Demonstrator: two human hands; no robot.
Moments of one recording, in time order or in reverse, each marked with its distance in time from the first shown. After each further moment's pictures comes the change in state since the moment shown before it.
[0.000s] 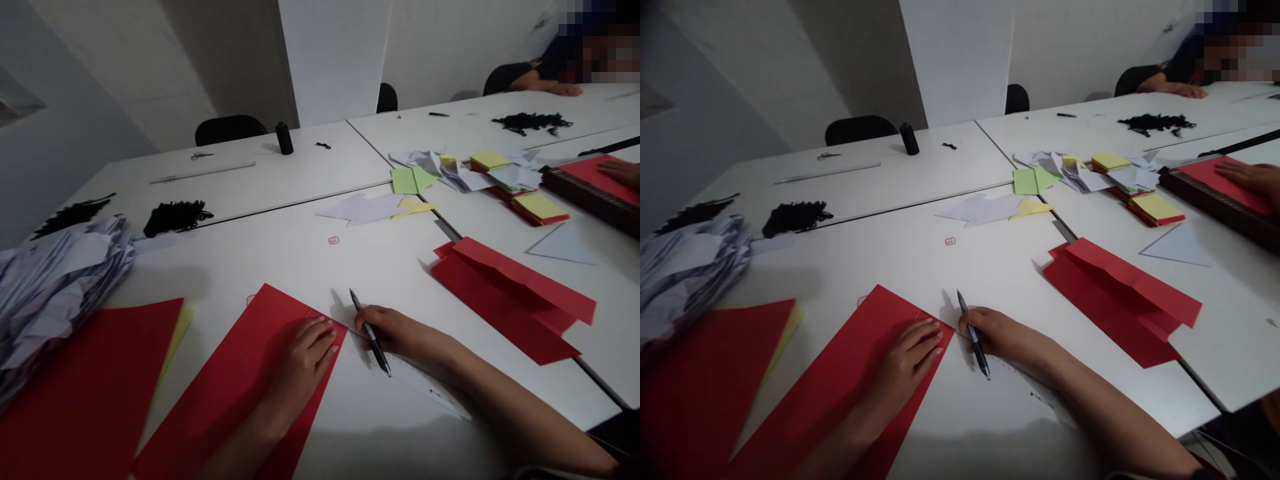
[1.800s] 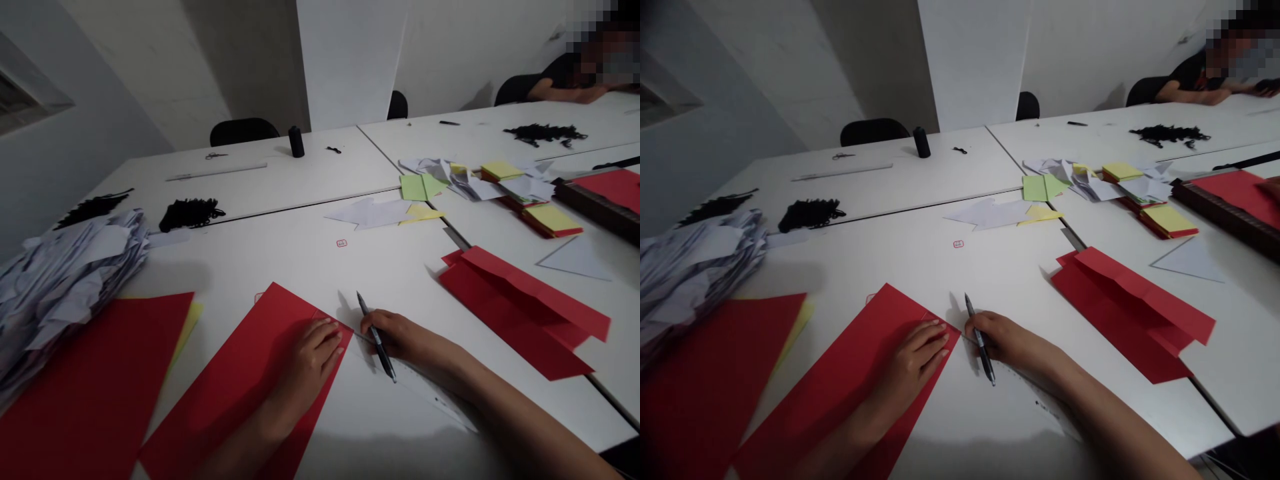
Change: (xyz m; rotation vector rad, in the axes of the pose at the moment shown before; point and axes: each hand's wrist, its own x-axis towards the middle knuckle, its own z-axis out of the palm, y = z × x) left_hand -0.001 0.003 0.002 0.028 -0.004 0.037; right_hand -0.001 0.001 0.003 0.020 0.012 -0.010
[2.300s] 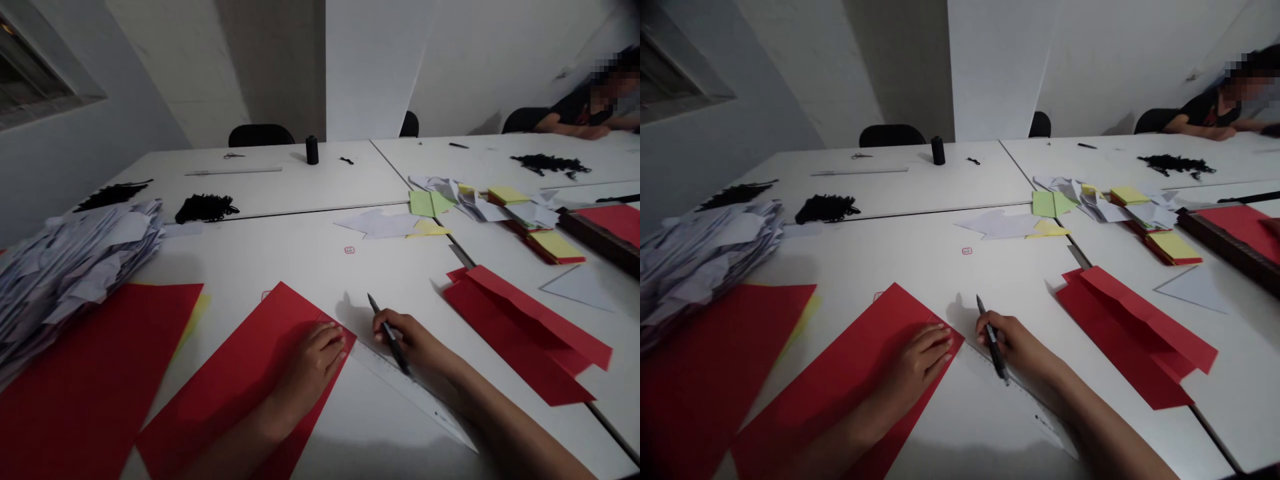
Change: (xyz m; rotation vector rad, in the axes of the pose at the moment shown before) left_hand -0.001 -0.002 0.003 -0.392 -0.019 -0.116; right_hand -0.002 -0.005 -0.003 0.245 0.145 0.083
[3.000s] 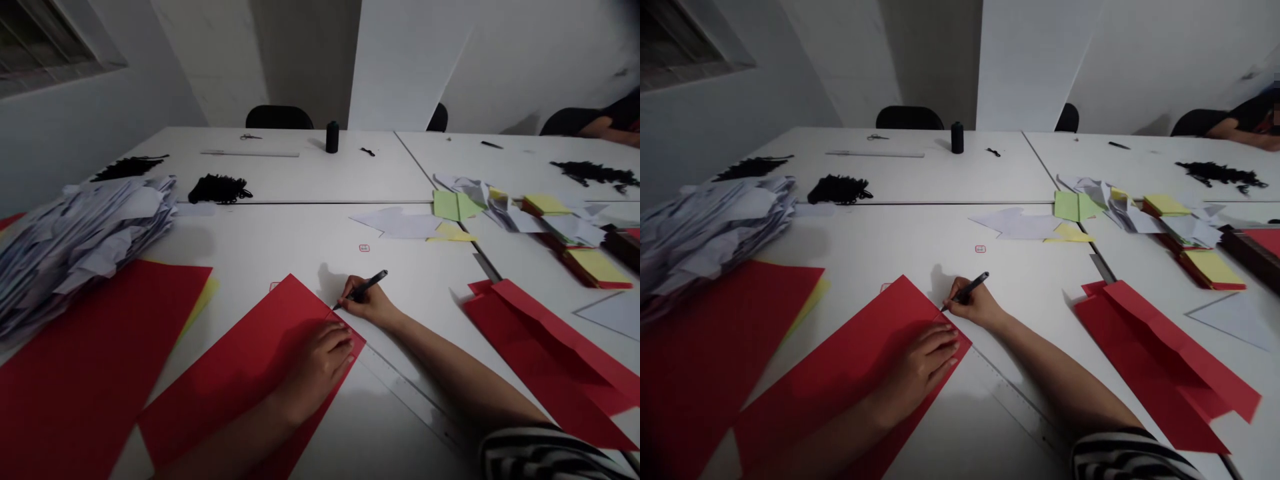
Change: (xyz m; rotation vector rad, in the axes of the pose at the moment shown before) left_hand -0.002 -0.001 0.000 0.653 0.079 0.290; right_hand 0.112 0.015 0.031 0.076 0.035 -0.102
